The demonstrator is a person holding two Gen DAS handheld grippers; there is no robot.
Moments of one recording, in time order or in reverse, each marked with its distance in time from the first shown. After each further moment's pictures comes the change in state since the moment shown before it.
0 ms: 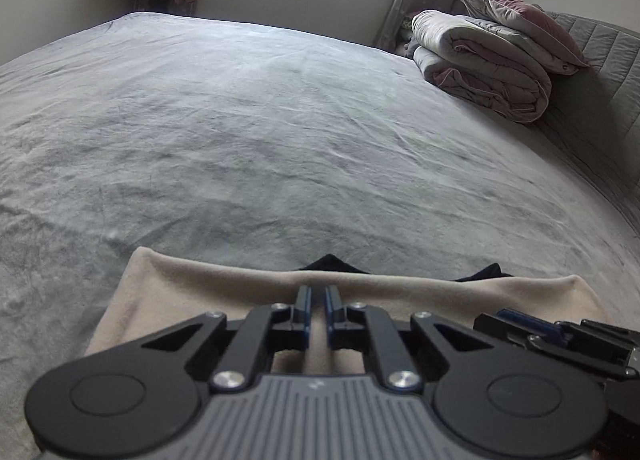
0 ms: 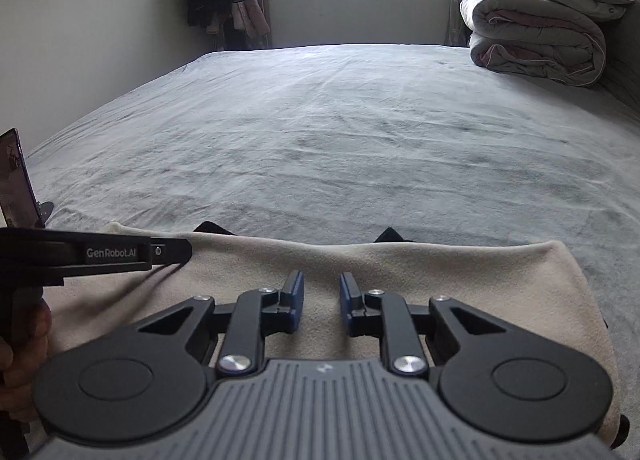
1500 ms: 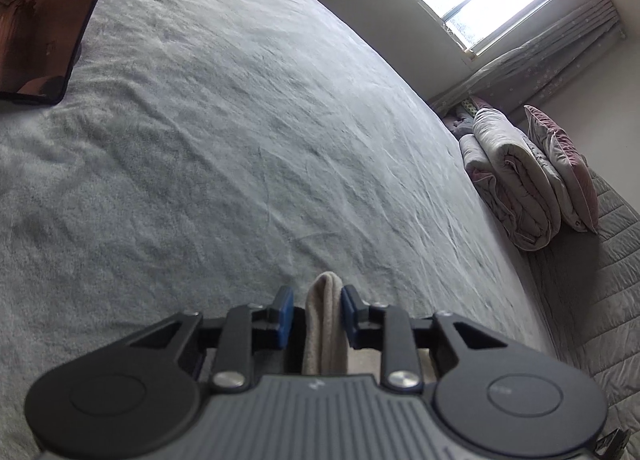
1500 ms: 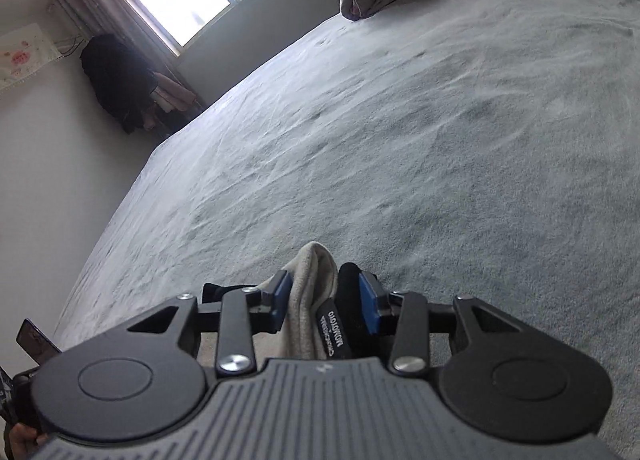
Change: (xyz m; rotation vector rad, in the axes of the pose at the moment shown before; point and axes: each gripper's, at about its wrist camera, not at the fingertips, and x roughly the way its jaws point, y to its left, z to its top) left arm -0.033 0.134 -0.005 -0.466 -0.040 -0.146; right arm -0.030 -0.163 -0.017 0.513 -0.057 0.060
